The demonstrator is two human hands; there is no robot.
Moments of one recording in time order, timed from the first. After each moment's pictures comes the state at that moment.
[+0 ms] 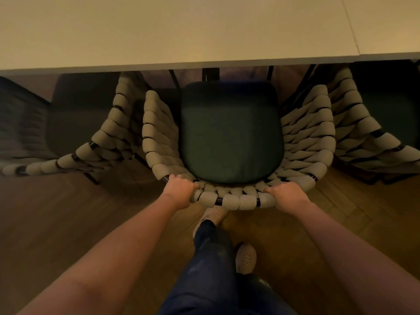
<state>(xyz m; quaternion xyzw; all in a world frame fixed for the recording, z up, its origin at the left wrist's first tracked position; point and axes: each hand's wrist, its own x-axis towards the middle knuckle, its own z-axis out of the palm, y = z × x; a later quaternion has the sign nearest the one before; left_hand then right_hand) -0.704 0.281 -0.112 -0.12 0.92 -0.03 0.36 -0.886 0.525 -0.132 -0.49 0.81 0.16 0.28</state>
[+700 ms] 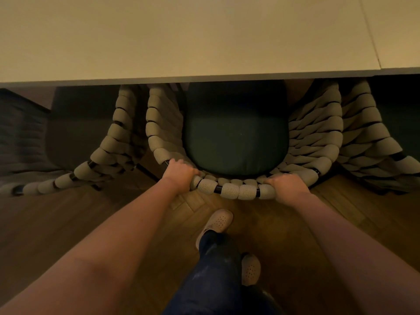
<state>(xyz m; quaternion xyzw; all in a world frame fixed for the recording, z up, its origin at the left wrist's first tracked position) -0.778 0.202 -0.104 -0.12 0.93 -0.02 0.36 -0.946 0.451 -0.128 -0.48 0.82 0.14 0.28</state>
